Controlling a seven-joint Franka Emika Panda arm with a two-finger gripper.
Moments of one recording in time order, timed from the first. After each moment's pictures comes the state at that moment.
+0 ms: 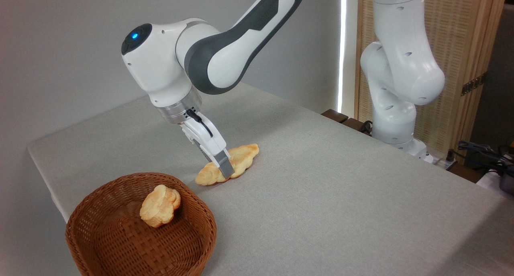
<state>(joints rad) -0.35 0.13 0.10 -1.93 -0.12 1.78 0.64</state>
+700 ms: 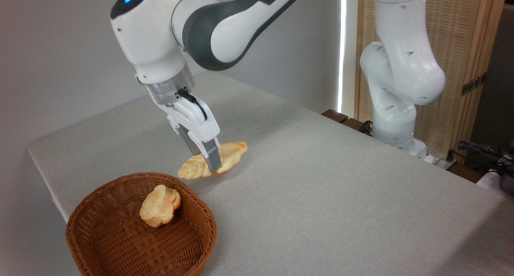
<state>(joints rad) -0.33 0.11 0.16 -1.80 -0.12 1.74 0.64</state>
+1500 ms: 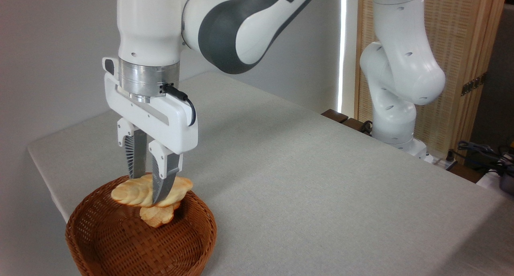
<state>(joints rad) -0.33 0.14 0.29 -1.73 -0.18 2.15 0.64</state>
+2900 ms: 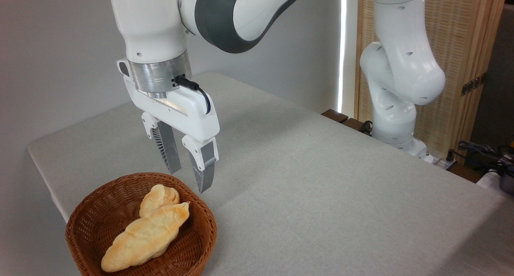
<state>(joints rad) -0.33 0.13 0.30 -1.68 -0.09 1.82 0.64</state>
